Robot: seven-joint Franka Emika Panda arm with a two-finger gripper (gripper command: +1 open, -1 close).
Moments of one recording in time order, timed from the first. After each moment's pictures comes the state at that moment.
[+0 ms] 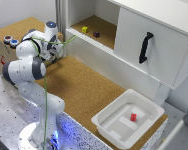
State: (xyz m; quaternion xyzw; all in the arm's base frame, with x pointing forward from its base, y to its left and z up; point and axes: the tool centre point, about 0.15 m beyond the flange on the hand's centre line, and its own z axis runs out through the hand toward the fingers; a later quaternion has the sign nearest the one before) arm 0.327 0.340 0.342 -0.98 -0.07 -0.07 0.15
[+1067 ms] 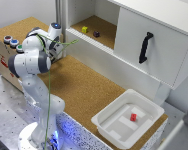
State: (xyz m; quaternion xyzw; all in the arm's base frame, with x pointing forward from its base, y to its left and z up) arm 0.333 0.357 0.316 -0.98 -0.01 -0.01 0.18
